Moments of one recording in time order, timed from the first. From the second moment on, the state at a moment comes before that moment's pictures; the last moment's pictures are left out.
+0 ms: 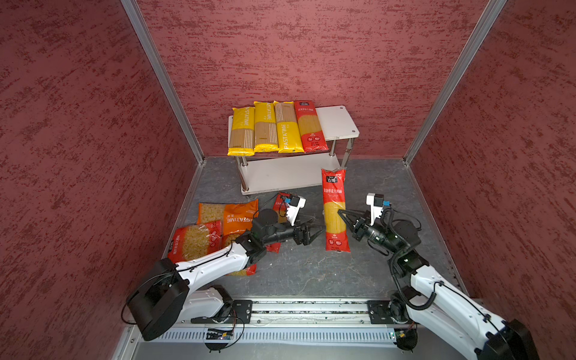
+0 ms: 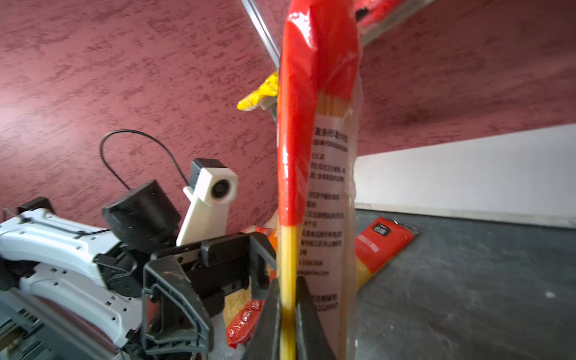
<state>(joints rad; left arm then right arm) -0.76 1.25 0.60 0.56 0.51 -0.57 0.44 0.83 0.39 0.62 -0.56 0.62</state>
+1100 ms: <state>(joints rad) -0.70 1.35 0.73 0.76 0.78 -0.70 0.51 0.90 0.42 0.91 -0.57 0.79</state>
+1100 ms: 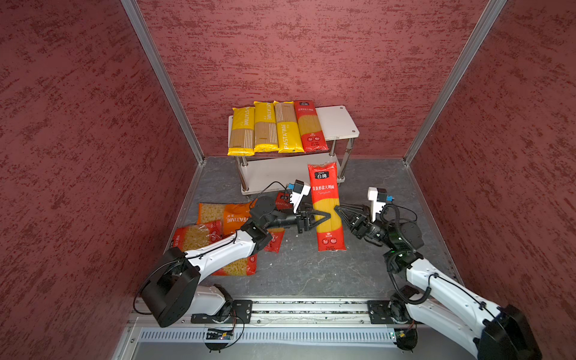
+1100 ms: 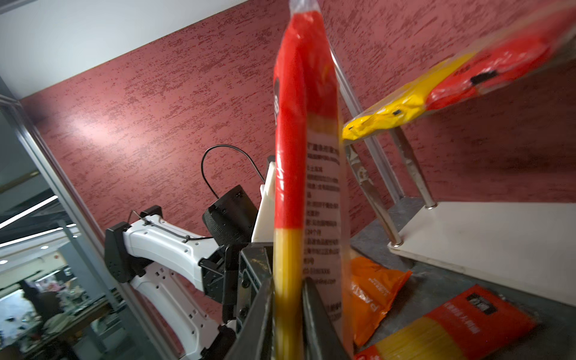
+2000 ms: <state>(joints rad) -0.72 1.28 0.97 0.46 0.30 -0.79 0.73 0.69 0.13 0.88 -0.10 0.93</state>
